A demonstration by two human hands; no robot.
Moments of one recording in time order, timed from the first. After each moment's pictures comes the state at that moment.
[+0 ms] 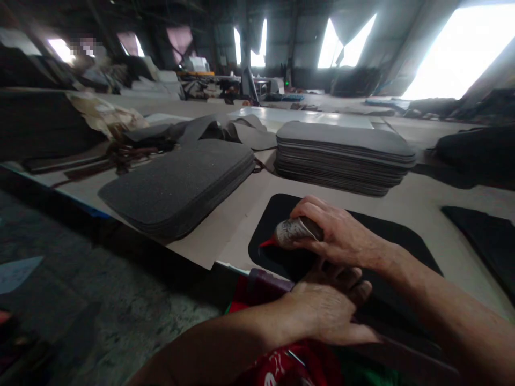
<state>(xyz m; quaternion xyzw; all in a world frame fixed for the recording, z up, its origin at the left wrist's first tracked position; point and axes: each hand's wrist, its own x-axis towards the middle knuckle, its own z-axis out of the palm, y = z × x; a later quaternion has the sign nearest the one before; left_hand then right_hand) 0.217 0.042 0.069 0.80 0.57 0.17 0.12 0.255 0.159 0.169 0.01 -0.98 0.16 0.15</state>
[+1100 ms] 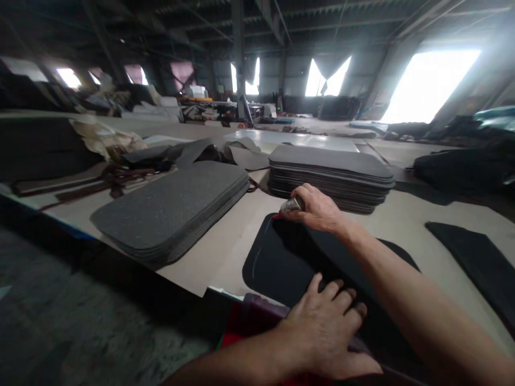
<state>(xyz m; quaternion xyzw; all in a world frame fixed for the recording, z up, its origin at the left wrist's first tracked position) 0.216 0.044 0.068 0.81 0.56 0.17 0.08 0.197 0.240 0.162 -0.14 -0.97 0.05 0.21</state>
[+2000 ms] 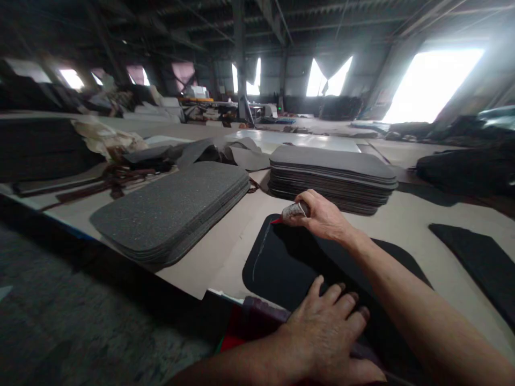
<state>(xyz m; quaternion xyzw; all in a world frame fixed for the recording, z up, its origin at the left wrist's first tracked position) 0.216 0.044 0.065 0.81 0.55 0.19 0.09 0.207 0.234 0.153 -0.15 -0.95 0.11 0.24</state>
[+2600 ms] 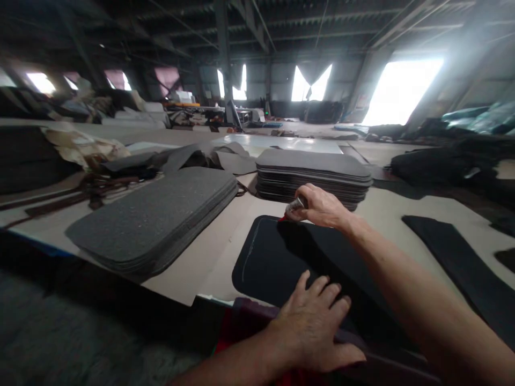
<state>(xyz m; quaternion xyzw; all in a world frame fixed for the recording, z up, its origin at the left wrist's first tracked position) 0.216 0.043 0.068 0.79 0.56 0.20 0.15 0.229 0.264 0.173 -0.22 -0.96 0.02 0.17</state>
